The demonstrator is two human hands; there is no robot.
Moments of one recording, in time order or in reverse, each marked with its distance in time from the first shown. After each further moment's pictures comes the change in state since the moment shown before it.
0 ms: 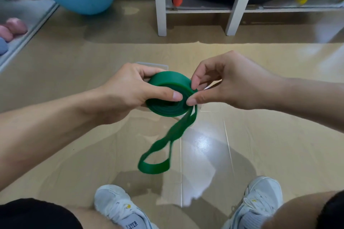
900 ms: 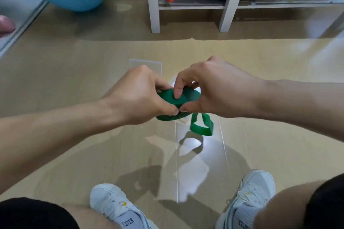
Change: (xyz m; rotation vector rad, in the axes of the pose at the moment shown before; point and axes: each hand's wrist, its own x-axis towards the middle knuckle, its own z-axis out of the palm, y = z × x) left_hand 0.000 0.000 0.024 0.685 0.066 0.080; right_hand -0.004 -0.005 0.016 -0.561 -0.016 -0.159
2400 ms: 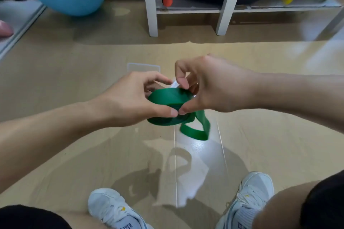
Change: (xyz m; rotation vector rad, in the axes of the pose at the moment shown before) left_hand 0.002 -0.012 -0.009 -0.172 -0.088 0.013; right_hand 0.007 0.002 -0.012 0.160 -0.046 0.109
